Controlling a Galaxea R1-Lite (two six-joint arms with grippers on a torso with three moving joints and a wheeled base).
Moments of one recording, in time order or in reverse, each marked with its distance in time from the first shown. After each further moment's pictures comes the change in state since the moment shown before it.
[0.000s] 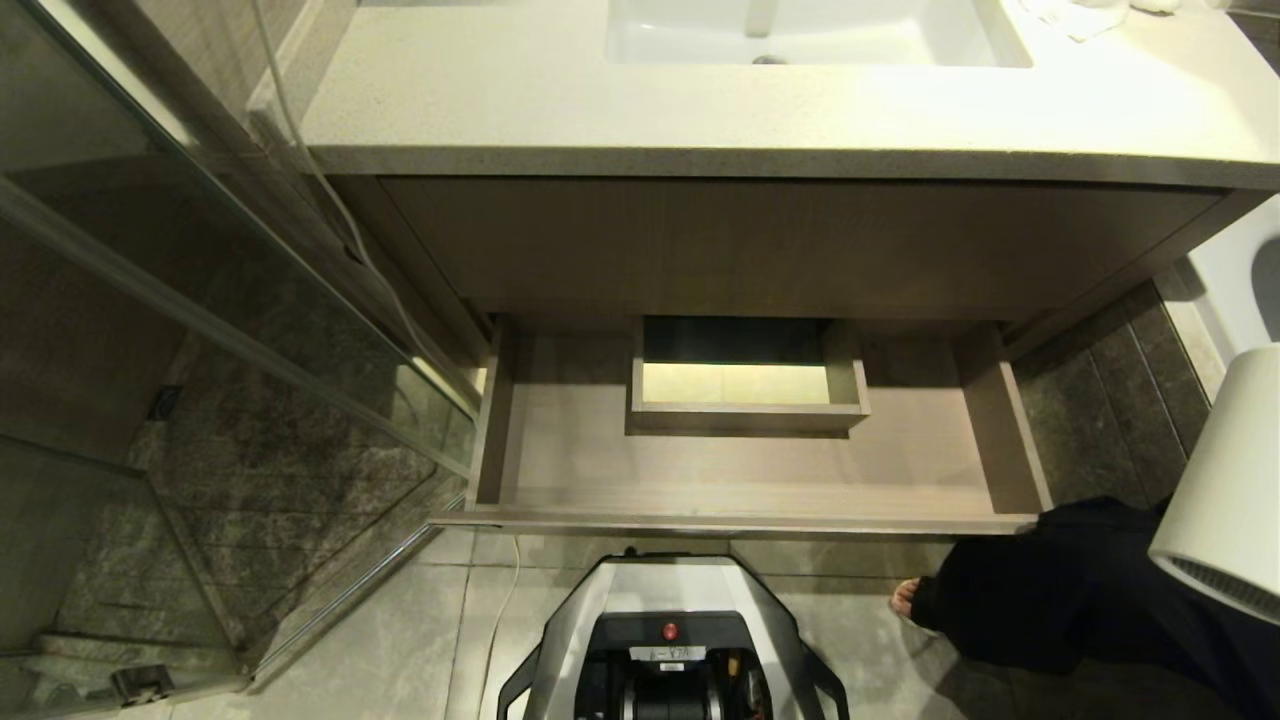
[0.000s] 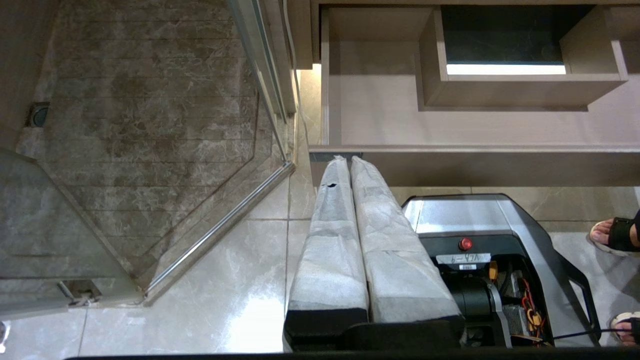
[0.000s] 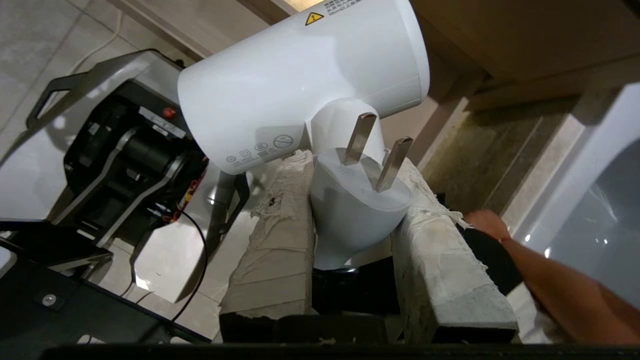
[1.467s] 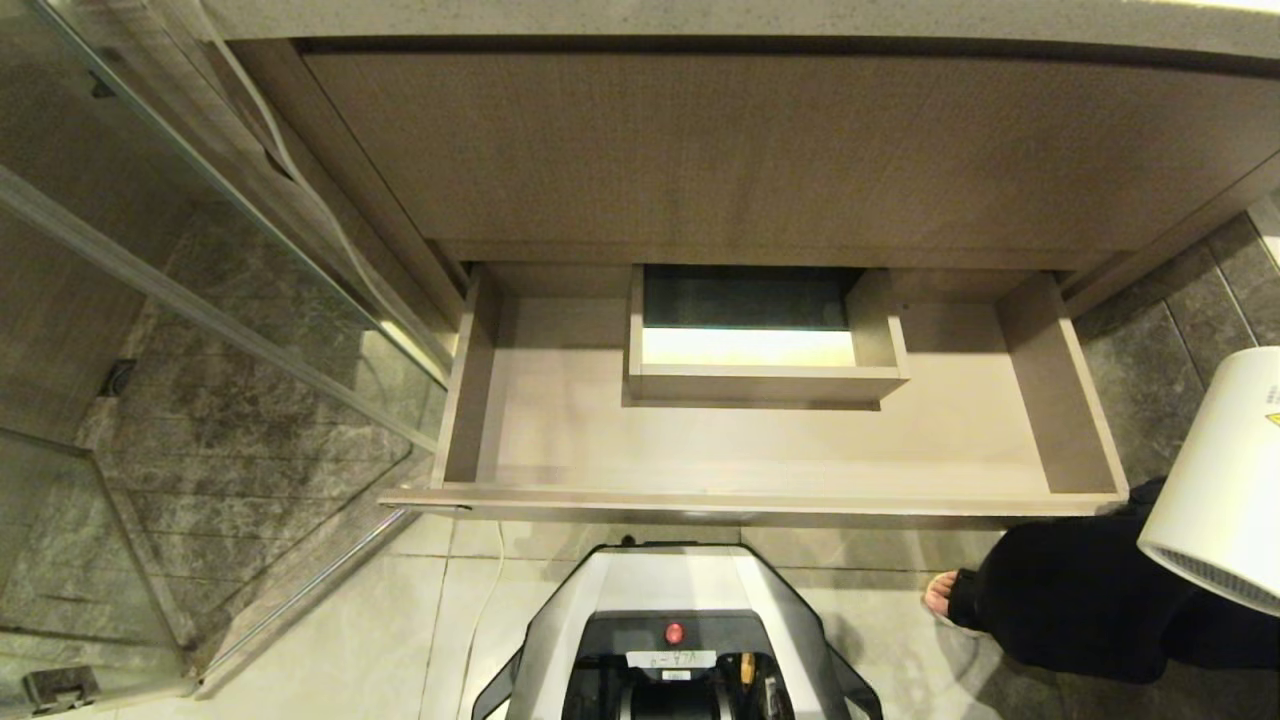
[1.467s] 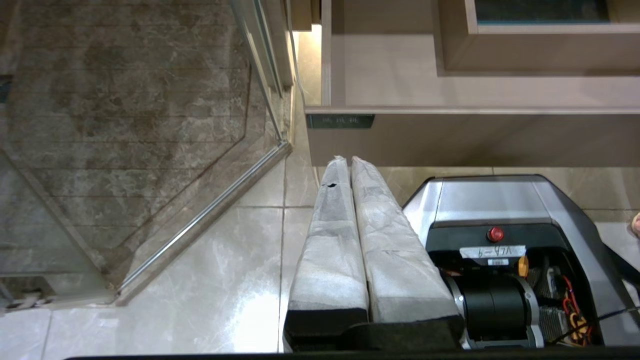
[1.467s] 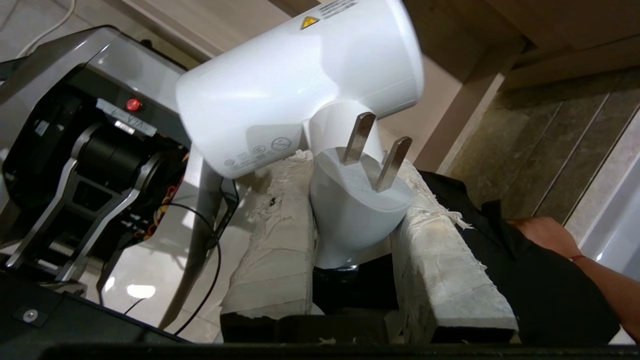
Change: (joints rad) left arm 0.000 0.000 0.000 0.002 0.000 -0.001; right arm 0.003 0.000 0.069 -0.075 -0.048 0.017
